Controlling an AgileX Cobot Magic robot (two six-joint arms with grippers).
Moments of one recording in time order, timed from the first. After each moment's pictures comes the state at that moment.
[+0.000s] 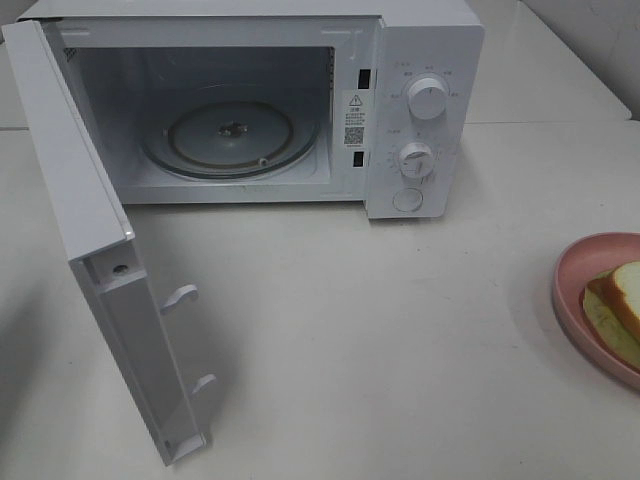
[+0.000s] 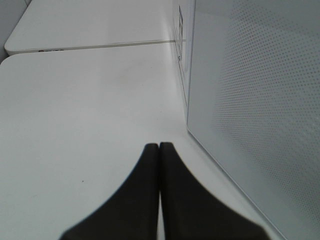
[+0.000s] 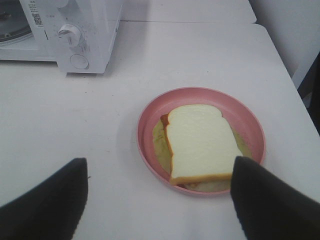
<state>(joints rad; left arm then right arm) -0.01 1.23 -0.31 0.06 -0.42 0.00 0.08 0.00 -0.50 -0.07 1.01 0.05</state>
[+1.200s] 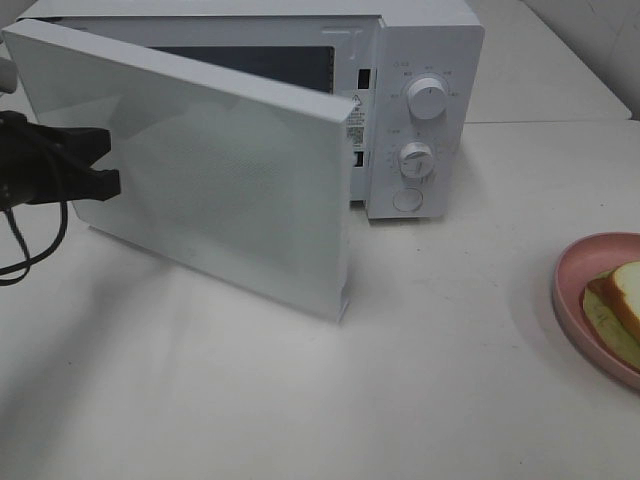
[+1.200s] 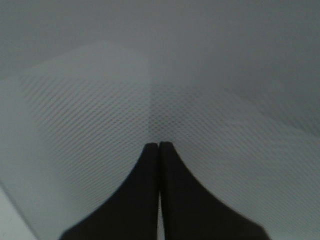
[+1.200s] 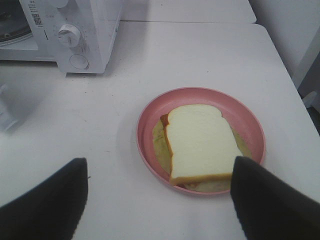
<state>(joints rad) -0.20 1.66 -0.55 0.35 -0.76 -0.20 0.08 0.00 -0.50 -0.07 1.01 0.05</state>
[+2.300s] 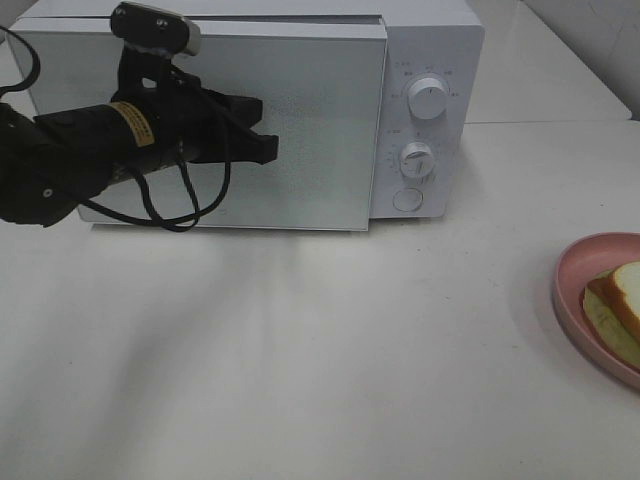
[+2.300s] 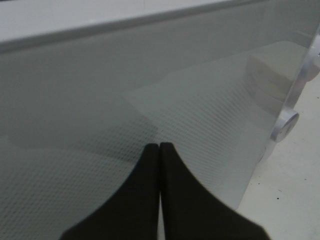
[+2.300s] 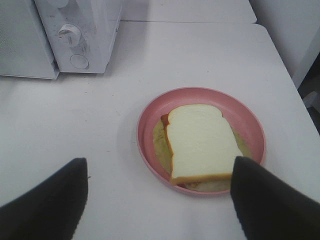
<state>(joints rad) -0.51 1.89 -0.92 0.24 -0.63 -0.20 0.08 0.00 -0.50 -0.07 1.01 0.05</state>
